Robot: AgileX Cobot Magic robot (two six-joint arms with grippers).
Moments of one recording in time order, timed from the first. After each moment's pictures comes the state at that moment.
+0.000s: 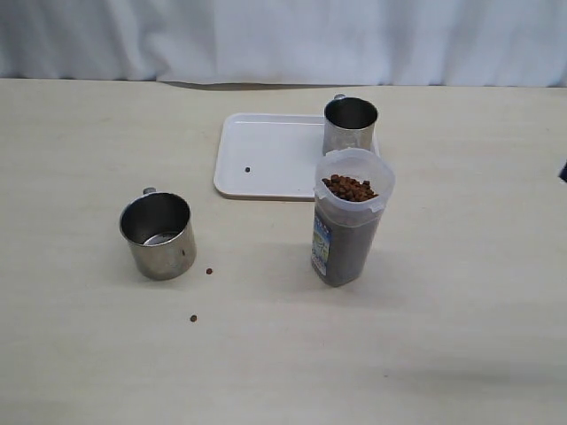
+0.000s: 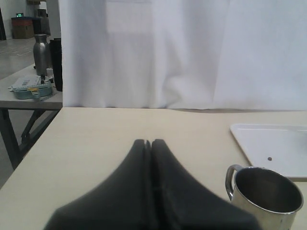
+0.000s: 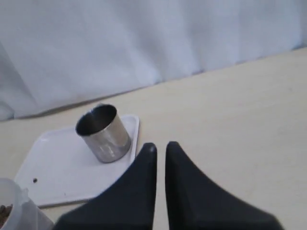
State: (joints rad) left arm -0.04 0.00 0.00 0.05 0.16 -0.05; right arm 0.00 0.87 -0.31 -0.85 -0.25 1.04
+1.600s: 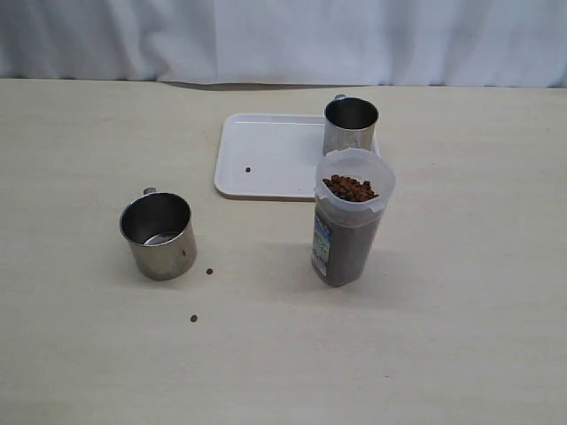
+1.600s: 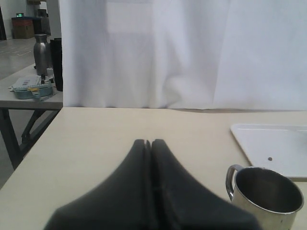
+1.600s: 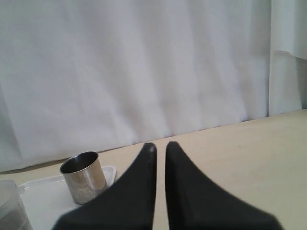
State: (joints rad) left arm -0.04 0.00 0.00 0.05 0.16 -0.05; right arm 0.09 0.00 0.00 -0.77 0.07 0.94
